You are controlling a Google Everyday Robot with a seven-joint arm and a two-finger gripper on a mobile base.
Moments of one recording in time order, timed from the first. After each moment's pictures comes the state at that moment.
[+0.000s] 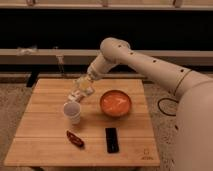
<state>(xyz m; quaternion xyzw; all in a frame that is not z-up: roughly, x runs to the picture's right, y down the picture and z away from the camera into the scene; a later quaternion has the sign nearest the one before) -0.101 -0.024 0.728 -0.37 -0.21 0.29 0.86</state>
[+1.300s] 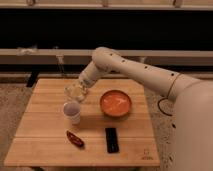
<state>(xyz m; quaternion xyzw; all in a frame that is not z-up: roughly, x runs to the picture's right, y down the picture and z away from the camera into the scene) -0.154 0.015 0.726 -0.38 -0.27 0.24 0.85</state>
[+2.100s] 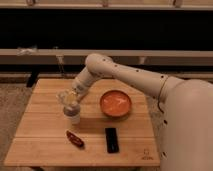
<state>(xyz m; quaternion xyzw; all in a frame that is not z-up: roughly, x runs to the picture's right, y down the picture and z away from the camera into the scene) -0.190 0.049 0.727 -0.42 -0.28 0.21 0.84</state>
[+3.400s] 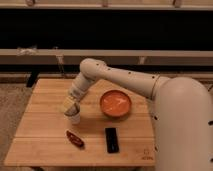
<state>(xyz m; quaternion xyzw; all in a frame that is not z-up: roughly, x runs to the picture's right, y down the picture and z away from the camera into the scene) -0.203 0.076 0.743 -0.44 -0.26 0.20 0.83</state>
